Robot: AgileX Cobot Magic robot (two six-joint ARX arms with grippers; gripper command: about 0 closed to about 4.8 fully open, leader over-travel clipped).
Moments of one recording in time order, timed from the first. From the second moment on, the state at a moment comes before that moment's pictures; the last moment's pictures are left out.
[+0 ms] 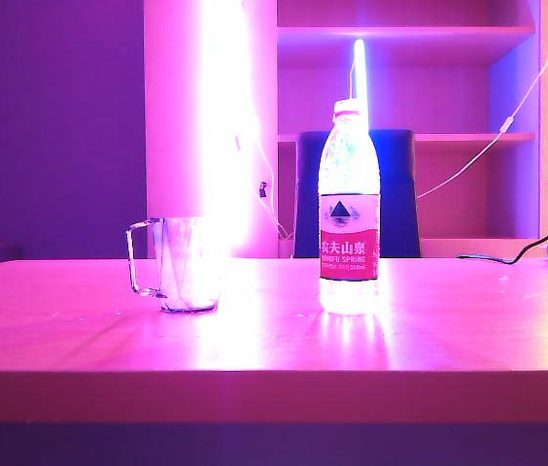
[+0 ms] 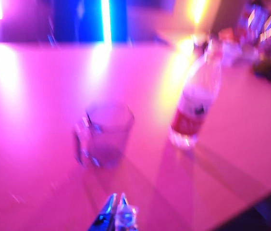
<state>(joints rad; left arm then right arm) -0.03 0.40 0.46 -0.24 0.54 -0.04 0.11 0.42 0.58 -0.15 -0.47 0.07</state>
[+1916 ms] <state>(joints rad) -0.03 0.57 0.46 -0.24 0.58 -0.04 0.40 1.77 1.13 0.28 -0.08 -0.32</state>
